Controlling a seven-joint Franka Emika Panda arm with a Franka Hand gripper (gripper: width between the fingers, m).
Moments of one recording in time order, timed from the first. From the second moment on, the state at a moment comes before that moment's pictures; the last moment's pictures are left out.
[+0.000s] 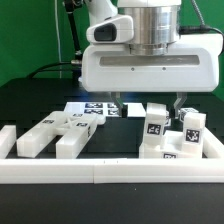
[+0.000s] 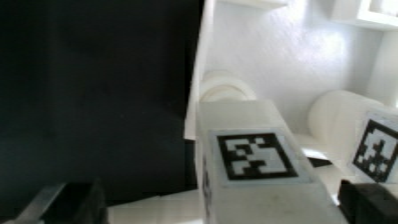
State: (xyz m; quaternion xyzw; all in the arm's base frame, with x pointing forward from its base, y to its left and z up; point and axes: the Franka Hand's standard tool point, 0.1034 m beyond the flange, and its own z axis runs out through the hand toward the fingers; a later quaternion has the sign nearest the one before) arm 0.610 0.031 0.082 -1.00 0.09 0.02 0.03
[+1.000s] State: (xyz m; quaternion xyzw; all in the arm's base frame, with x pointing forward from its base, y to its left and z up) arm 0.605 0.024 0.080 -0.97 0.23 0.00 0.02
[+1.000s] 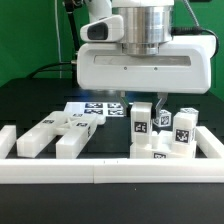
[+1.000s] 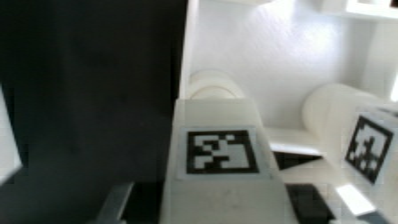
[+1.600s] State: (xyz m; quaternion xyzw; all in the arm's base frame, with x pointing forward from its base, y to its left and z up) arm 0.608 0.034 0.079 -0.87 0.49 -0.03 0.03
